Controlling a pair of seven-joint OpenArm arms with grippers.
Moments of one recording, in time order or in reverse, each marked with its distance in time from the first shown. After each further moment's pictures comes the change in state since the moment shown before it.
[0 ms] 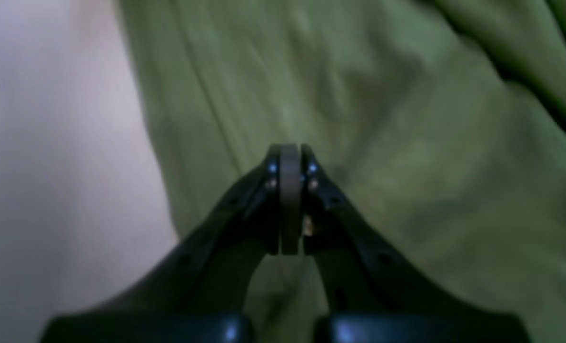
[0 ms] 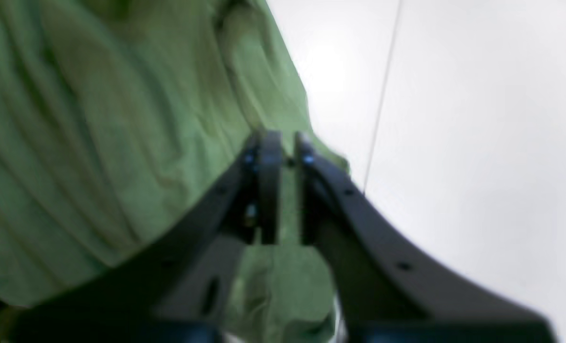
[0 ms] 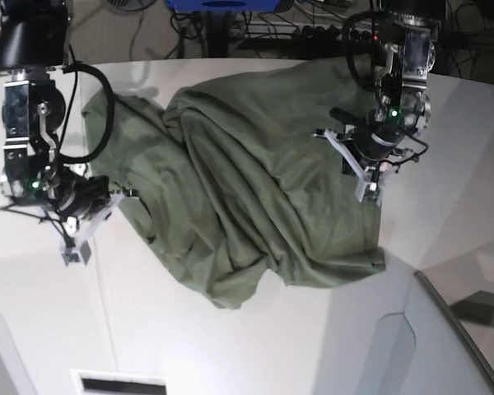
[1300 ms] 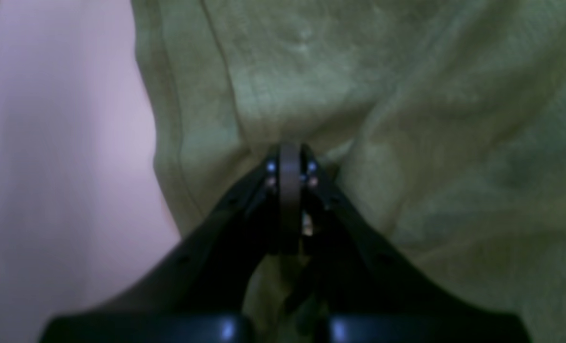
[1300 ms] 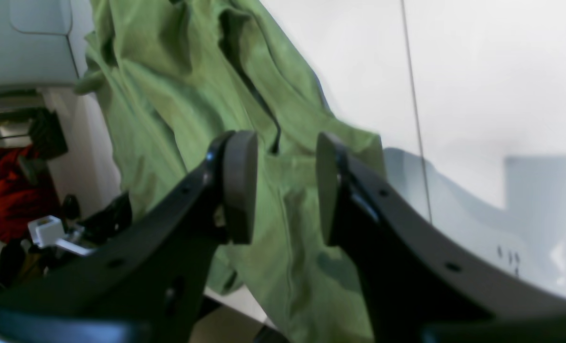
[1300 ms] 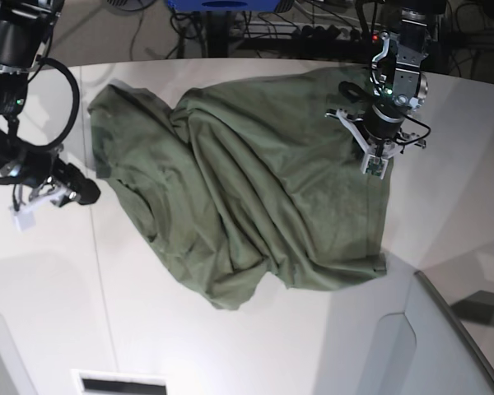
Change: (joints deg) left arm 1.5 -1.6 -0.3 -16.4 12.0 0.0 -20.0; right arm -1.4 1.6 21.6 -16.8 34.9 9.5 -1.0
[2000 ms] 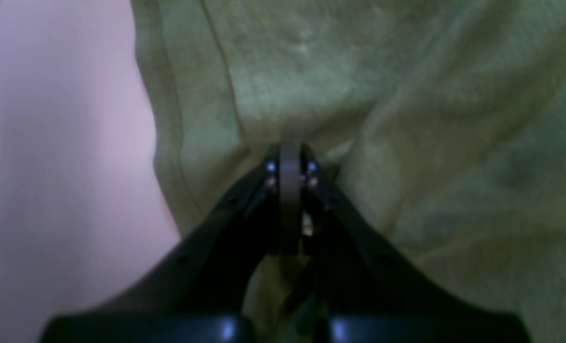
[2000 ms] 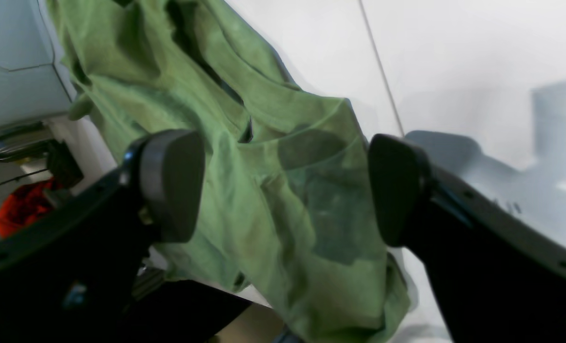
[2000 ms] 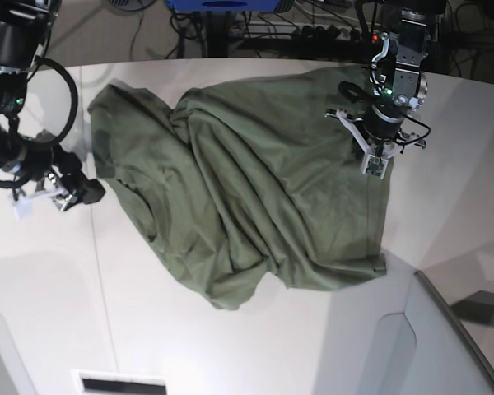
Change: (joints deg) left arm 0.0 0.0 0.0 0.0 0.0 0.0 0.0; right arm 0.3 0.5 -0.3 -3.5 0.3 -9.8 -0.6
